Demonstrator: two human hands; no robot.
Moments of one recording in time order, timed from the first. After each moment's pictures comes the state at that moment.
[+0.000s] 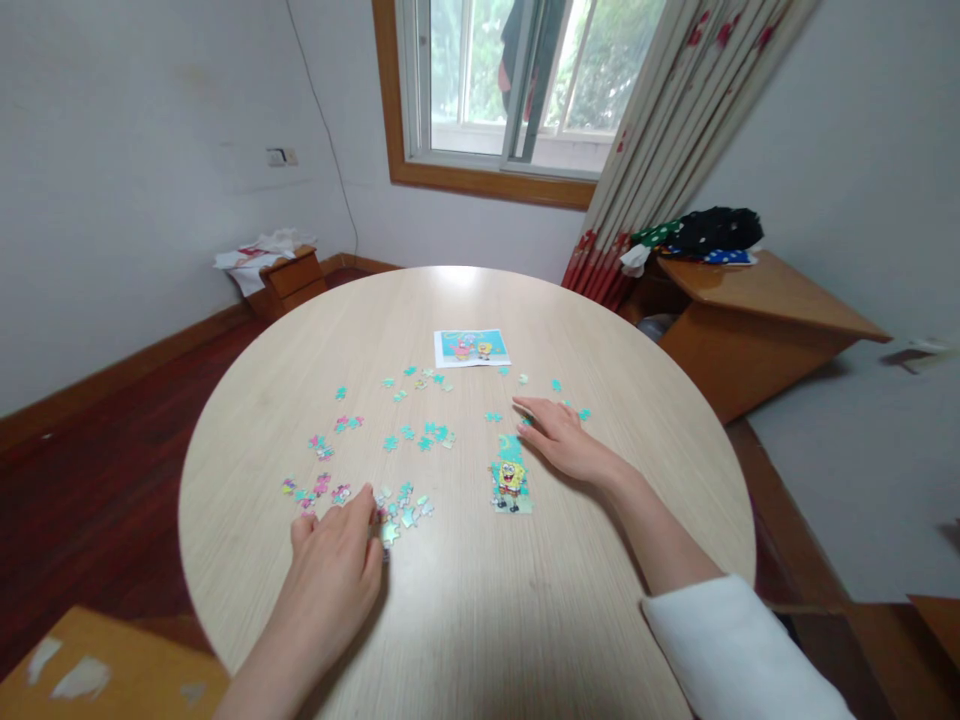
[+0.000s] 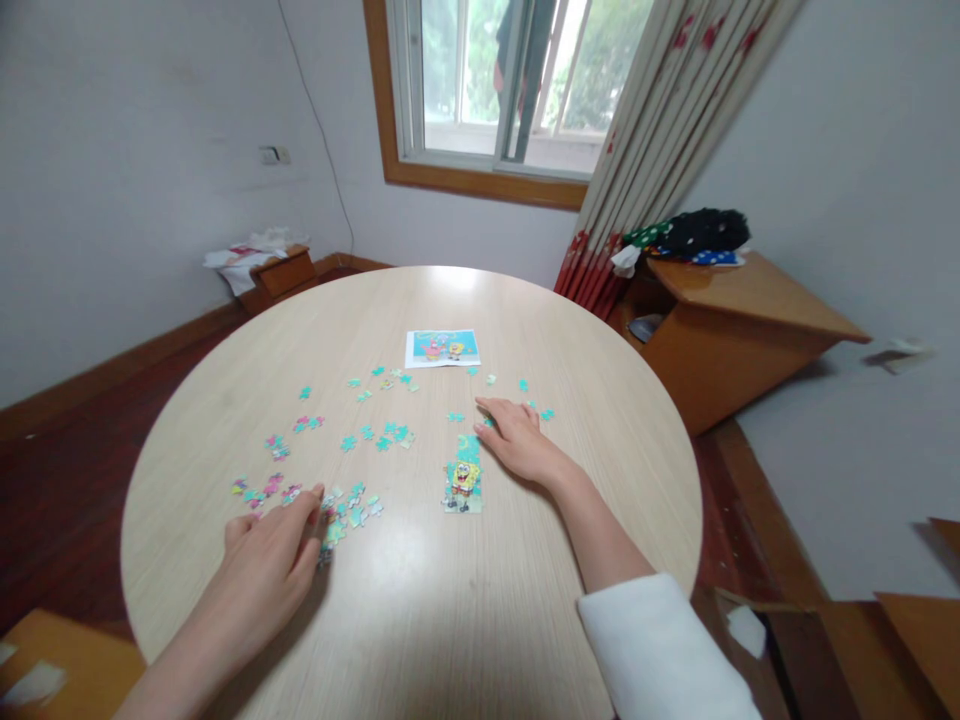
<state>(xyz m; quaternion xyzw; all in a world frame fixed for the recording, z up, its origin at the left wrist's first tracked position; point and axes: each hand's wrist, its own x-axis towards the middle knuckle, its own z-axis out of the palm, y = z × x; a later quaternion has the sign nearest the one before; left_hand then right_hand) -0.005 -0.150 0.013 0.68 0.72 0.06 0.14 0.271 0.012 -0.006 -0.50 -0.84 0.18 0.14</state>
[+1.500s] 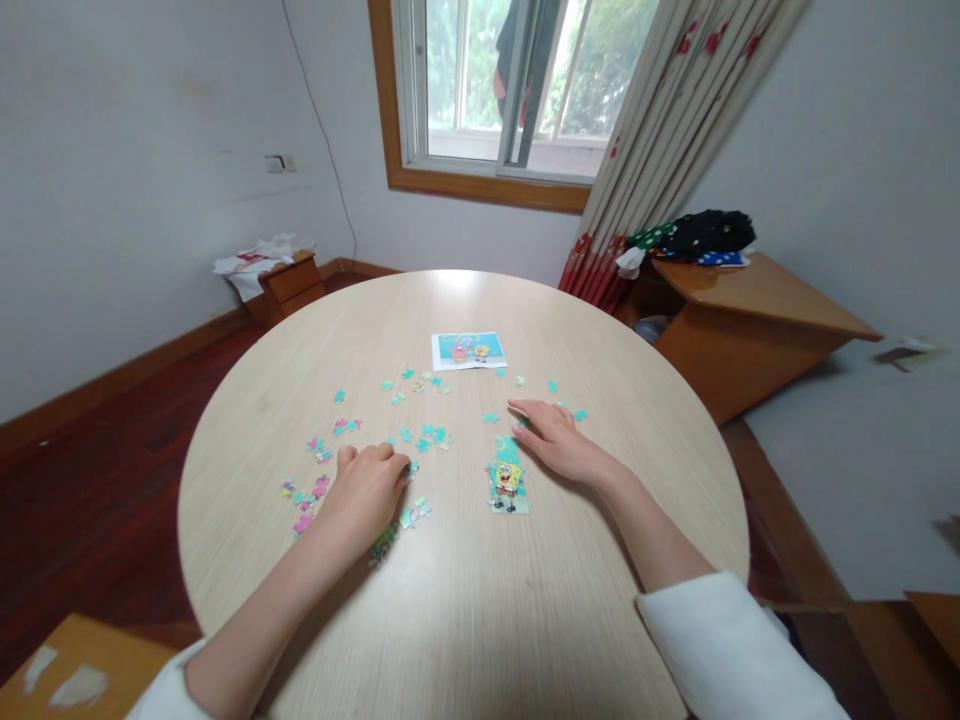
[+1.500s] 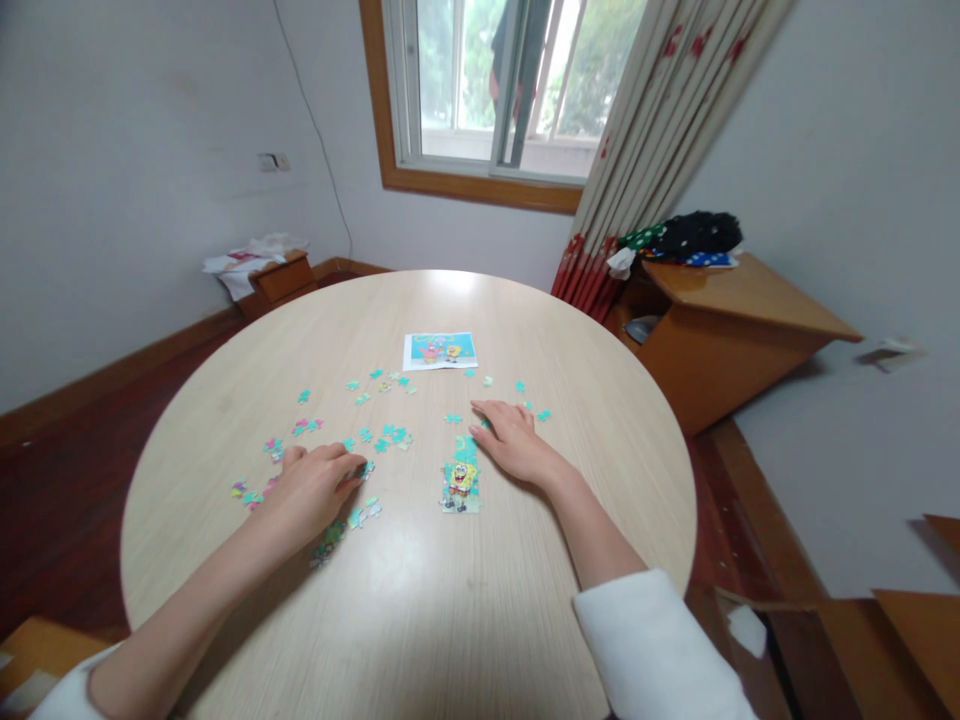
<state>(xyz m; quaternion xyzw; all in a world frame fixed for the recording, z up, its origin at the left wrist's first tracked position) 0.001 -0.080 0.020 0.76 0.65 0.00 0.09 0.268 0.011 -0.007 -0.49 -0.83 0.19 0.16</state>
